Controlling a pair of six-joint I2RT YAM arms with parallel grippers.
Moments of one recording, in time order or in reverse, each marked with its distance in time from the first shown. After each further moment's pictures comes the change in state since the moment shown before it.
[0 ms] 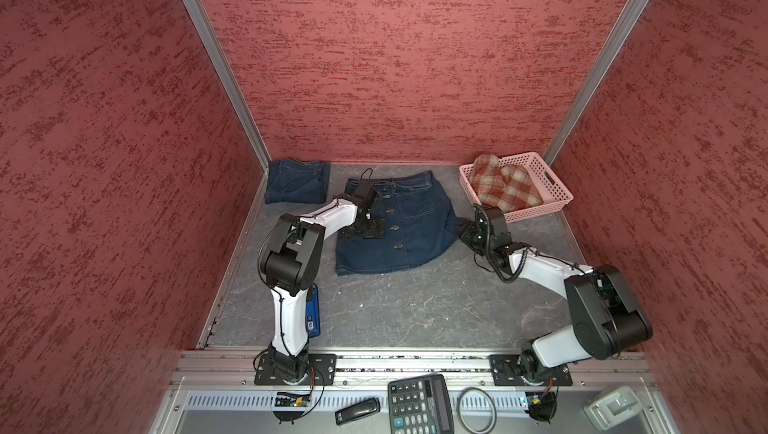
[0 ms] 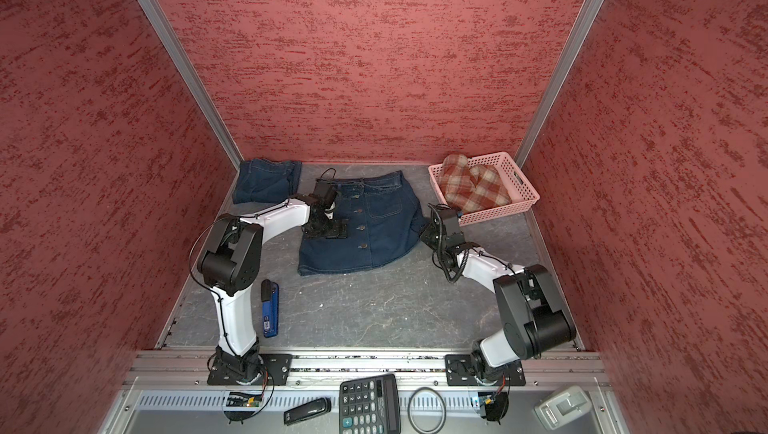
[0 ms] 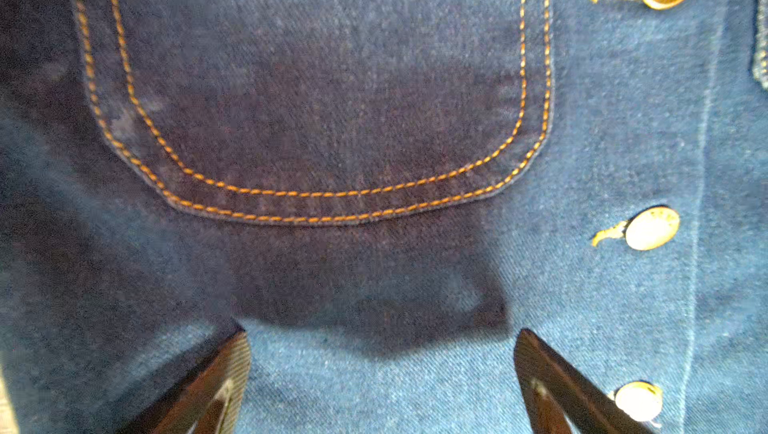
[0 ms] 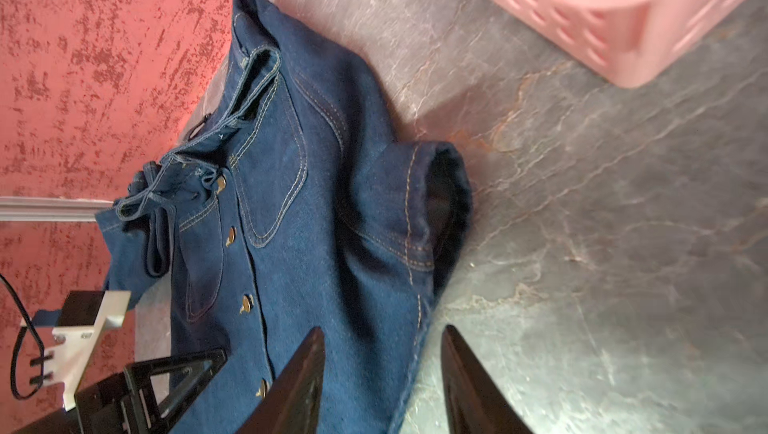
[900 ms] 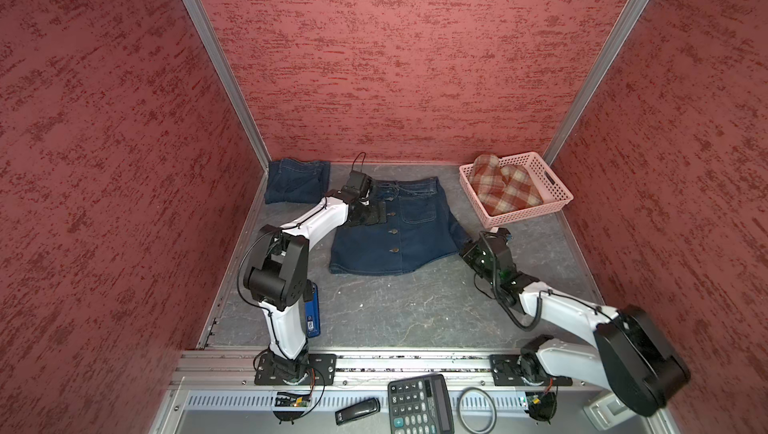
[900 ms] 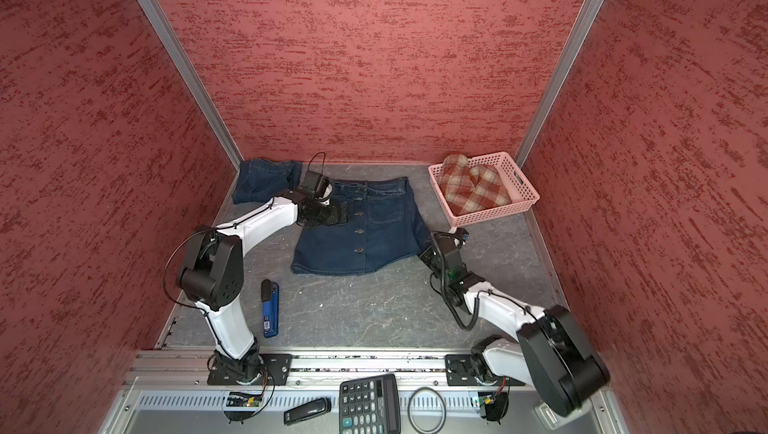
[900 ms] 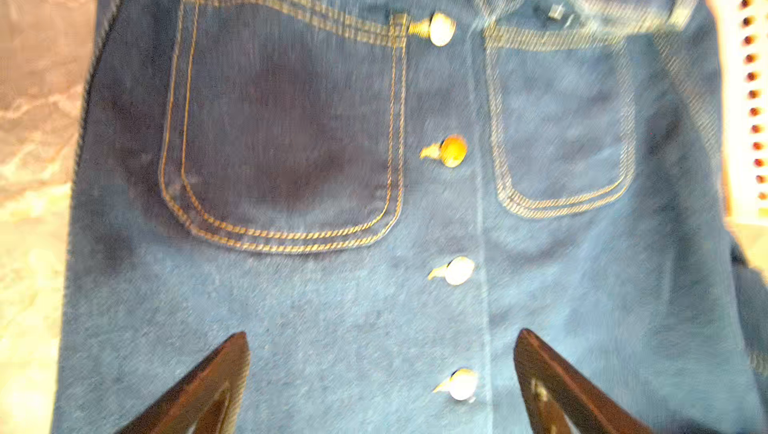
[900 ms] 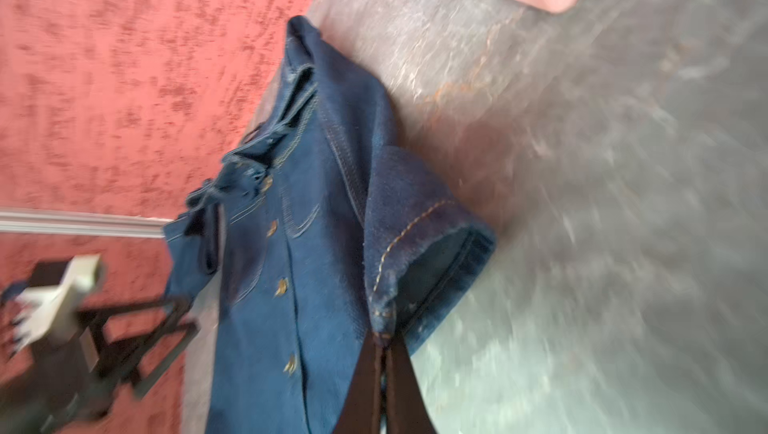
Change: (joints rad) left arm 0.004 -0.150 -0.009 0.117 0.079 -0.060; right arm 0.182 -0.368 -0.334 0.105 0.211 0.183
